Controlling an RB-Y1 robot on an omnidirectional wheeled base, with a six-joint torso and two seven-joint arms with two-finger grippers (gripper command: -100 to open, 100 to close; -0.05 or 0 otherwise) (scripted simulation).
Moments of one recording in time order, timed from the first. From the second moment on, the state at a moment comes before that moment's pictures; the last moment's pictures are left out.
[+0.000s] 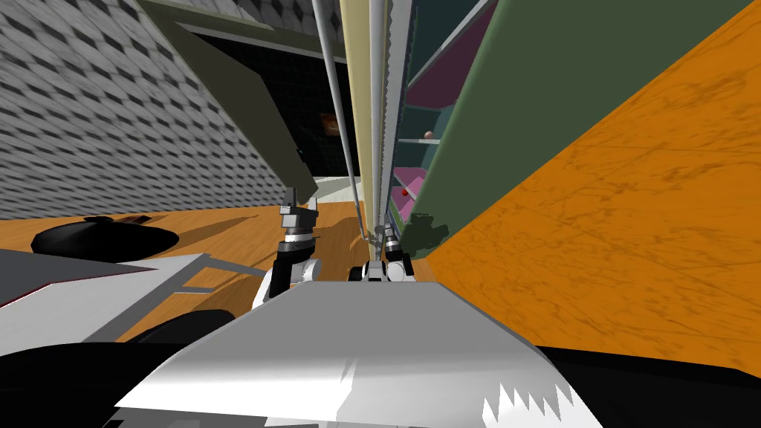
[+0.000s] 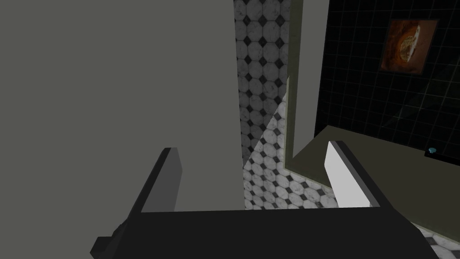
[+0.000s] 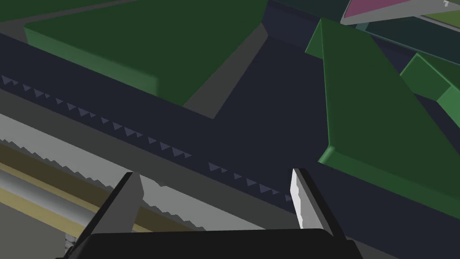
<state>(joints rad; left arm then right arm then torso) 0.50 0.05 0.01 -2.37 -0.07 -0.36 0.12 0.16 -0.23 0.73 -1.85 -1.20 -0.61 -1.62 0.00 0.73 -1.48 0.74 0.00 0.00</state>
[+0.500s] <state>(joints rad) 0.50 0.05 0.01 -2.37 -0.07 -0.36 0.12 0.16 -0.23 0.73 -1.85 -1.19 -0.60 -1.61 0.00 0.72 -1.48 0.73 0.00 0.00</state>
